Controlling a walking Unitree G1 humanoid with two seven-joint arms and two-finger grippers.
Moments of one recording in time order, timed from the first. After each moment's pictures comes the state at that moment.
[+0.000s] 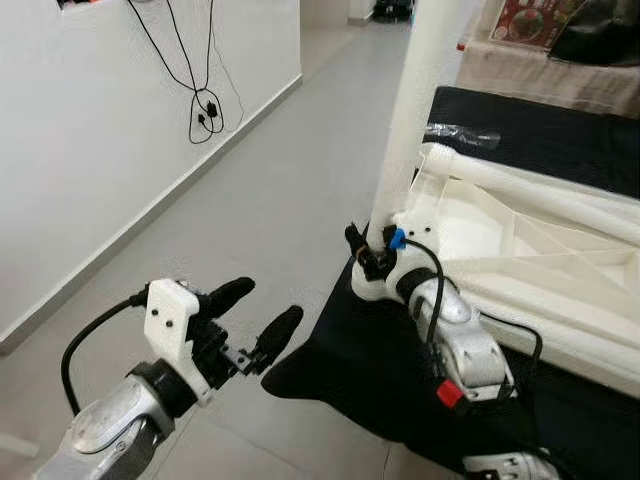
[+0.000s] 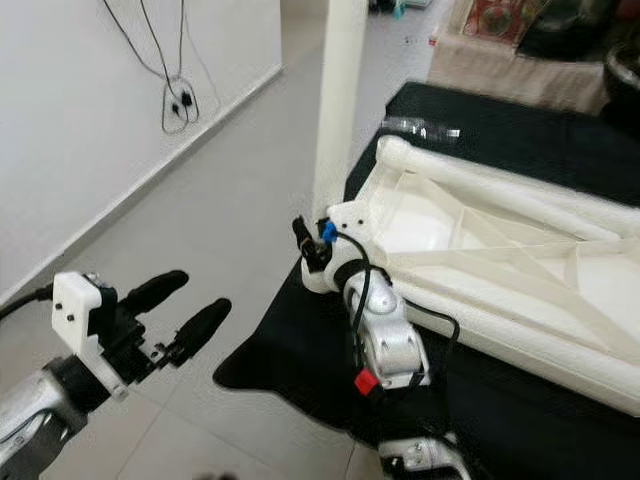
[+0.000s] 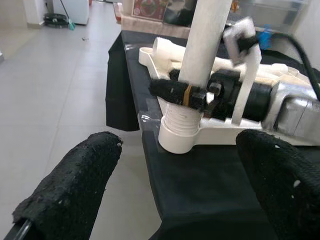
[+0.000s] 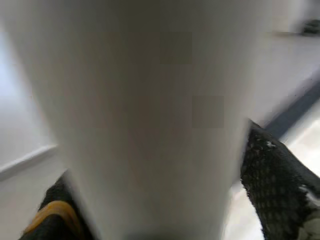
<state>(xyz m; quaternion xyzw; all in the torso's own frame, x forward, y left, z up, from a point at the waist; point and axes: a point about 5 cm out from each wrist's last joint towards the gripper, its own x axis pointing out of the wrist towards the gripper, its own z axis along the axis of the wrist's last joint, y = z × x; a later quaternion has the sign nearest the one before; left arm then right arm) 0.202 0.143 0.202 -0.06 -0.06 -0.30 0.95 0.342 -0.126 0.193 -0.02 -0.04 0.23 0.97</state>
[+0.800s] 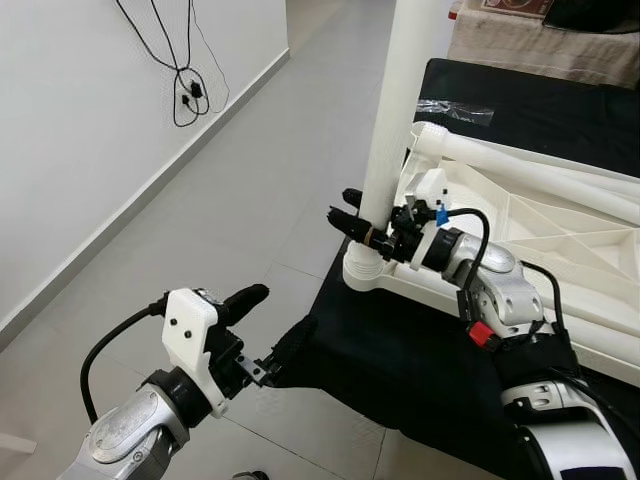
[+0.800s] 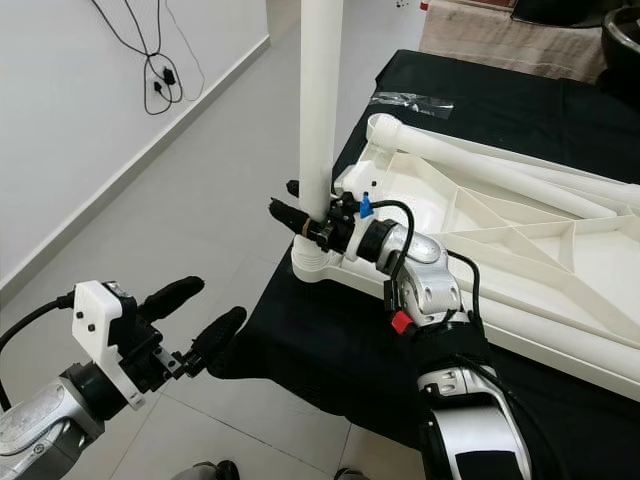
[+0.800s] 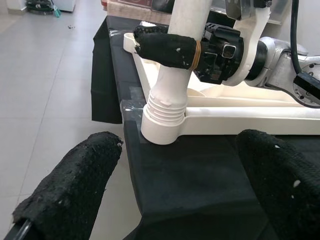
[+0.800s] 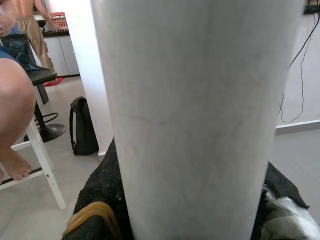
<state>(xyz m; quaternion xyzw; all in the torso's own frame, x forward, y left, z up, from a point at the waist) 0.195 0.133 0.192 -0.06 -0.04 -0.31 0.95 0.352 -0.135 0.212 -0.03 -0.09 0.47 0.88</state>
